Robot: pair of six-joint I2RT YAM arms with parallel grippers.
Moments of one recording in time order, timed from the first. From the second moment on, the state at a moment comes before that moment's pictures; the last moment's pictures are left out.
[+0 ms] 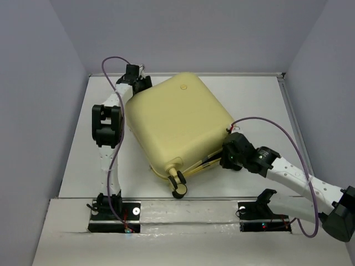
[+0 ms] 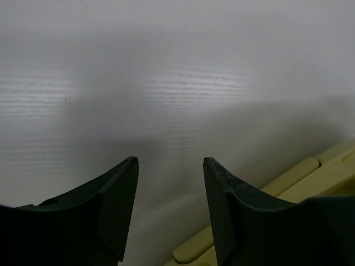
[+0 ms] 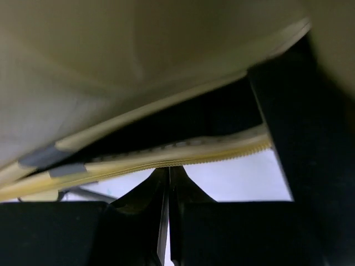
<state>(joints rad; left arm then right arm) -0.12 2.34 2.00 -0.47 0.23 -0.32 0.79 0.97 0.73 -0.70 0.17 0.68</state>
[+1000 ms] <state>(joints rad) -0.08 1.03 0.66 -0.47 -0.05 -0.41 0.31 2.09 1.82 -0.37 -0.10 0.32</state>
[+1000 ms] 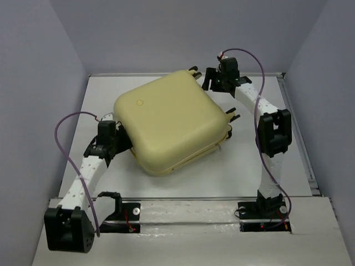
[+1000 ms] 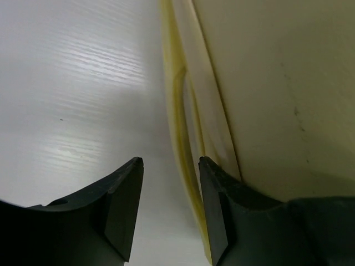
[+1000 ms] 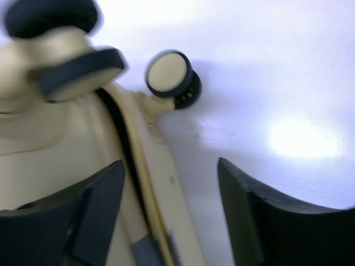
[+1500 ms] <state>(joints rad) -0.24 0.85 0.61 -0.43 0.10 -0.58 0.34 1.41 1.46 -0.30 -0.40 0.37</state>
